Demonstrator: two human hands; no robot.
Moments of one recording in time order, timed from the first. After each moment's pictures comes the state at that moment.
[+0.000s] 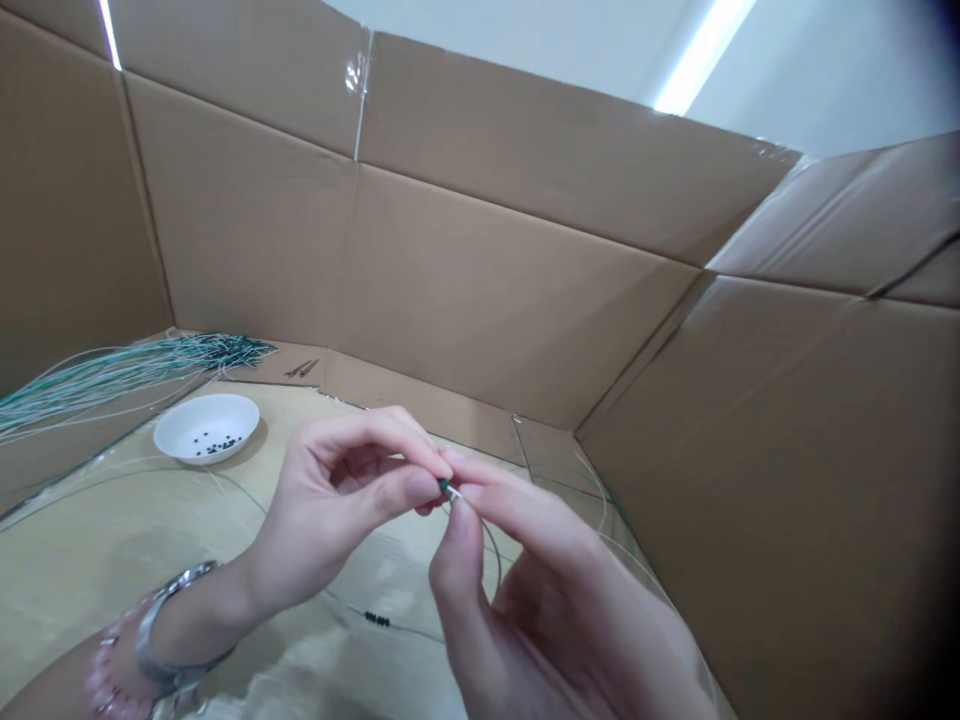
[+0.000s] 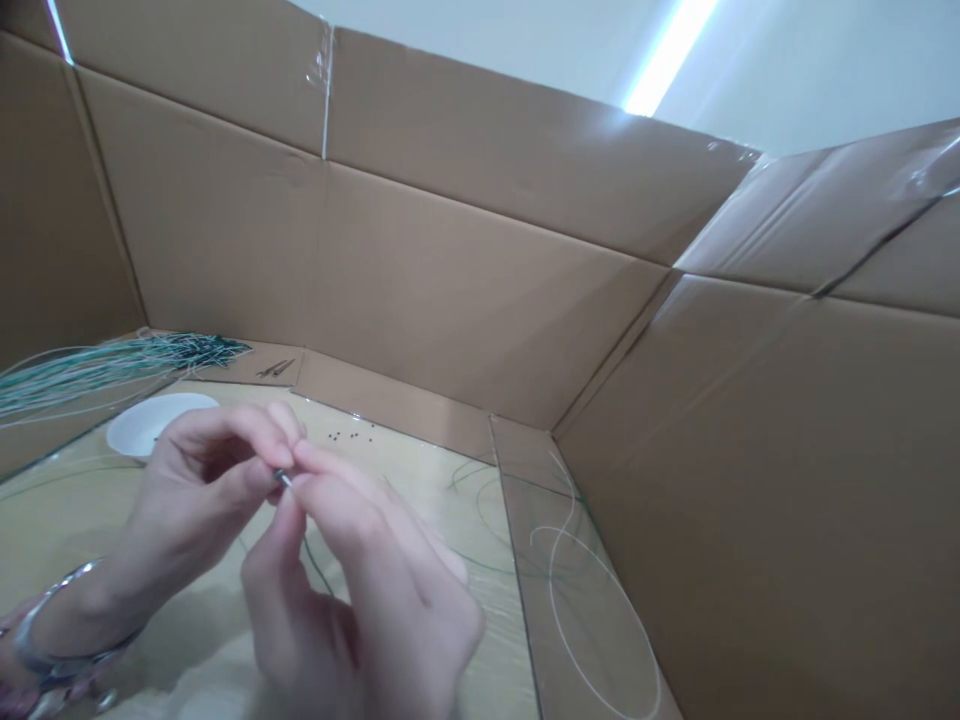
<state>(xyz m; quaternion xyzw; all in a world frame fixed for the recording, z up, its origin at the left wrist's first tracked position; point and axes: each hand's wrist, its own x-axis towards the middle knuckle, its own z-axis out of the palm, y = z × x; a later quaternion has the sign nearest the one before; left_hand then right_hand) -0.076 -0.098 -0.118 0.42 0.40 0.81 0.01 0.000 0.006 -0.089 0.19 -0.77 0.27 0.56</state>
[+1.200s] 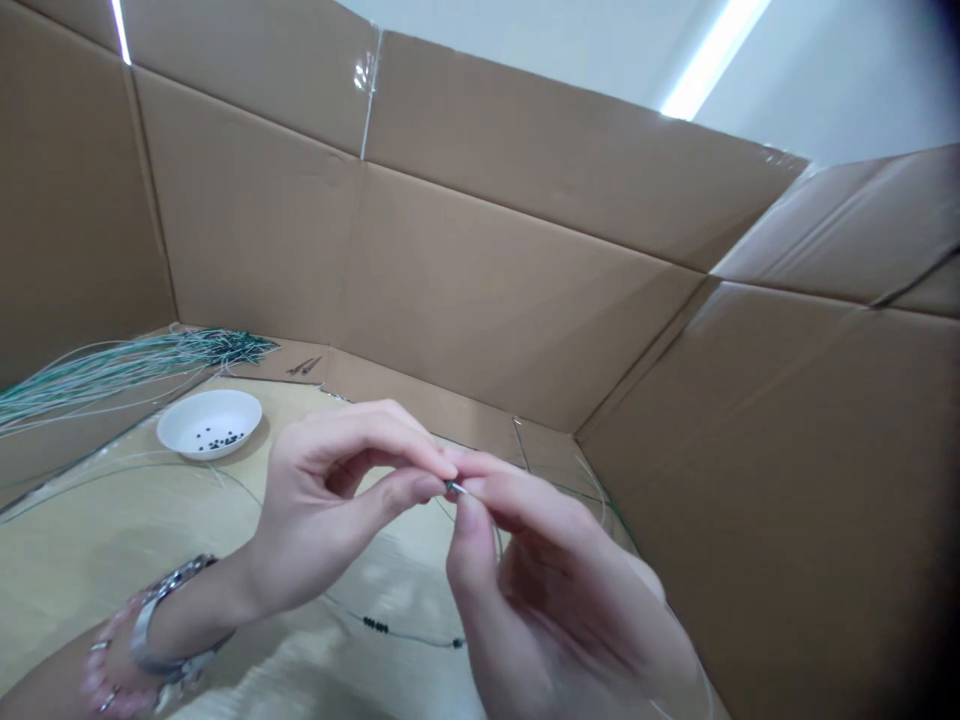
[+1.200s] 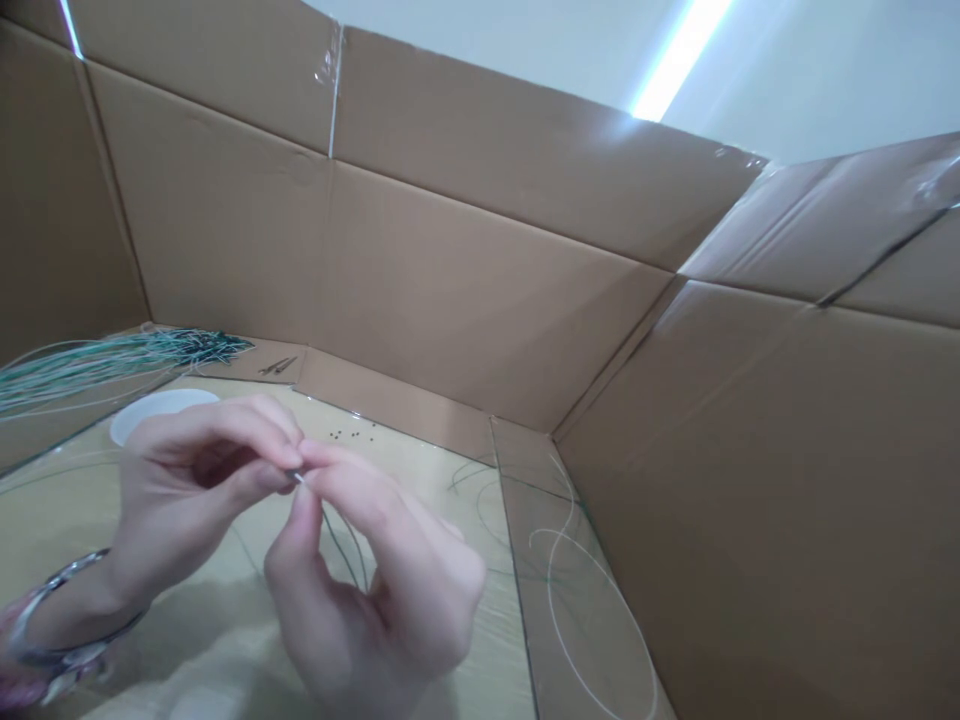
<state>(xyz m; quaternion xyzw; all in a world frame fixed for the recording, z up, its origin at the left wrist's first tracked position) -0.074 -0.103 -0.114 0.43 0.47 0.76 -0.13 -0.010 -0.002 -0.101 0.17 -0.69 0.39 0.59</state>
